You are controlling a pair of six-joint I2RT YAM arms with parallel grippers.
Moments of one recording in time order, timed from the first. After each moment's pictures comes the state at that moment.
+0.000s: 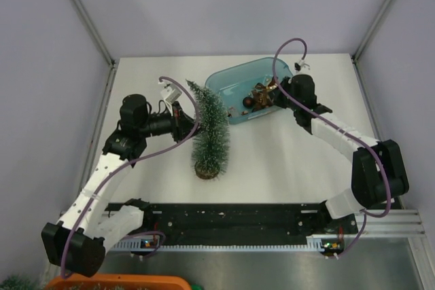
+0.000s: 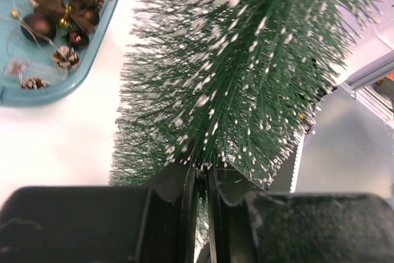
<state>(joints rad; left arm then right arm) -0.27 0.95 0.88 -0.23 0.94 -0.24 0.33 1.49 0.97 0.11 0.01 0.62</state>
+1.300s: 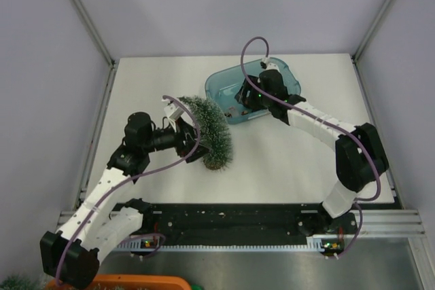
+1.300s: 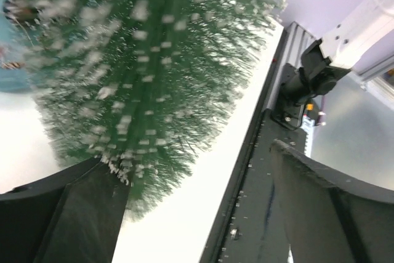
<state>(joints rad) -0.36 0.85 0.66 -0.03 0.86 -0.26 0.53 1.65 1.21 -0.07 0.03 0.61</state>
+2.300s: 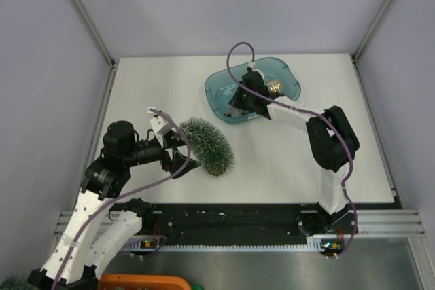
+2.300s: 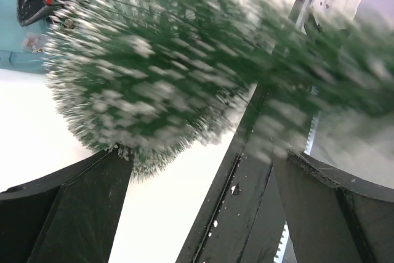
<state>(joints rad) -0.36 0.63 0.85 -0.56 0.81 -0.03 0.58 1.95 1.36 -0.04 0.00 0.76</state>
